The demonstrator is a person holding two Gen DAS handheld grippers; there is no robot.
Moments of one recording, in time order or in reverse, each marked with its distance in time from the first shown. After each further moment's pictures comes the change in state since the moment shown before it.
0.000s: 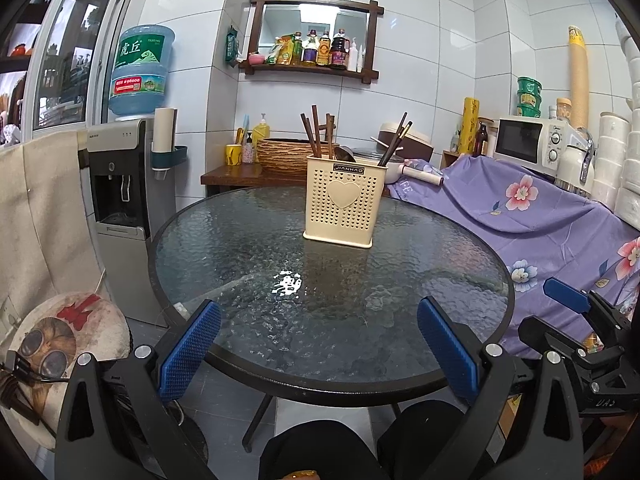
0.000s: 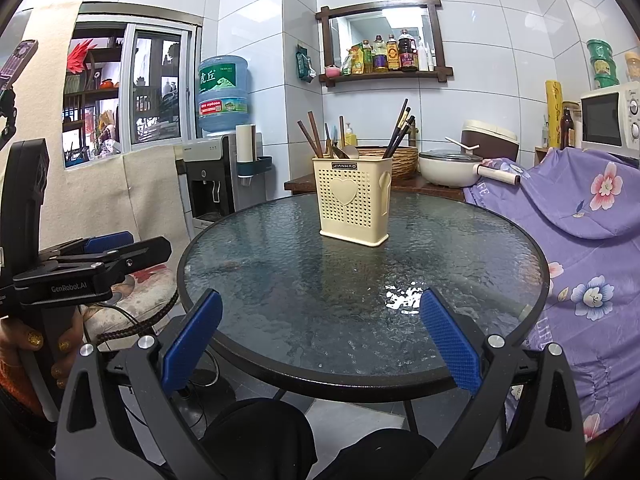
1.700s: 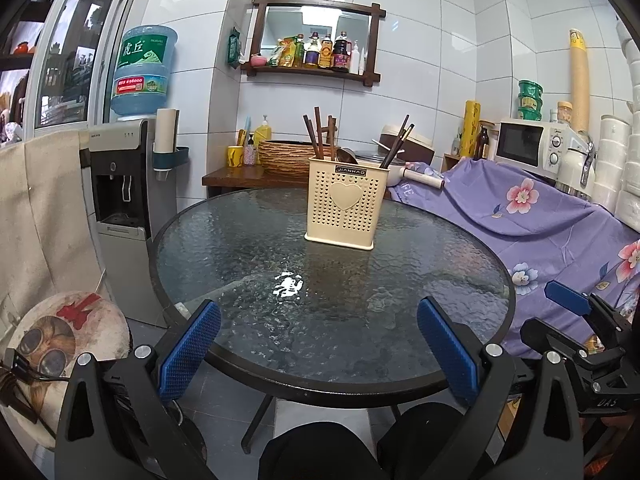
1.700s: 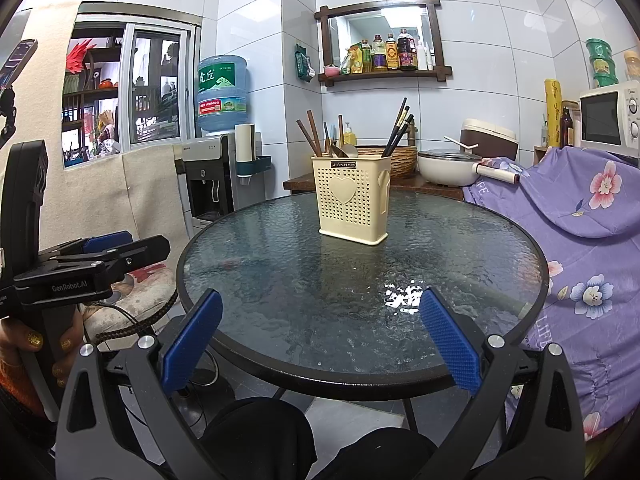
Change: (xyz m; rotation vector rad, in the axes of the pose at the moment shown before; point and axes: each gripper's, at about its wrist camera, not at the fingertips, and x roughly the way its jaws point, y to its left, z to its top) left arm -0.002 0.002 -0.001 -0.007 -0.011 -0.002; right arm 0.002 -0.001 -0.001 0.004 0.002 -0.001
